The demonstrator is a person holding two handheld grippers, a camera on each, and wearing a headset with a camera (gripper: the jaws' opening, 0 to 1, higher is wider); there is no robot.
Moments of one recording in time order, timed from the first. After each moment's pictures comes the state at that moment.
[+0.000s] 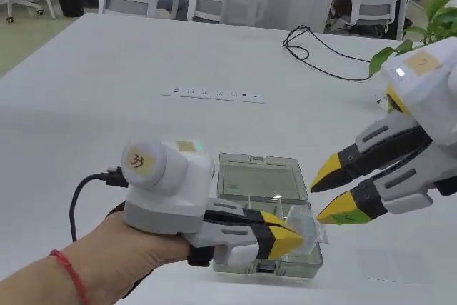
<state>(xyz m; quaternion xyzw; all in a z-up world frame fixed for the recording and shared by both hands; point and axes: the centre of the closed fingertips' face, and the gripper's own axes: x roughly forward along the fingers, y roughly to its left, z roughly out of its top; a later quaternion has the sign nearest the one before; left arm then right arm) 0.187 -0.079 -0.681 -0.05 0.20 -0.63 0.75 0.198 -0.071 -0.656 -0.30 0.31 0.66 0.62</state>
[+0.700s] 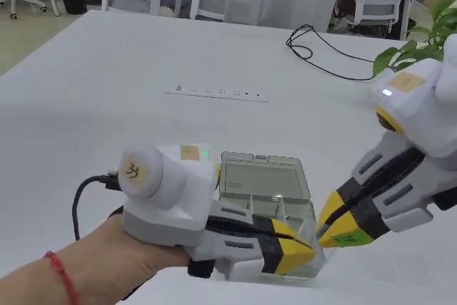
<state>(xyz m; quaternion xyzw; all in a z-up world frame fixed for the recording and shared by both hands) 0.170 -0.082 -0.673 -0.04 0.17 -0.66 0.73 0.169 -0.069 -0.666 -0.26 0.35 0.70 0.57</state>
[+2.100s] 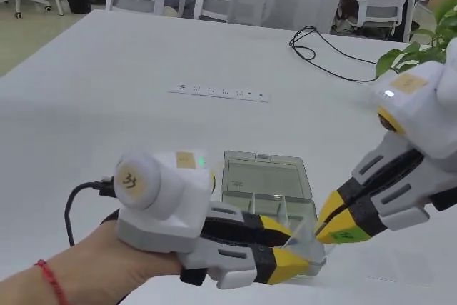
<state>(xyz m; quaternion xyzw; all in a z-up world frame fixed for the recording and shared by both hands) 0.171 -0.069 -0.686 -0.01 0.17 -0.64 0.75 0.169 -0.065 -0.665 -0.25 0.34 0.70 0.58</state>
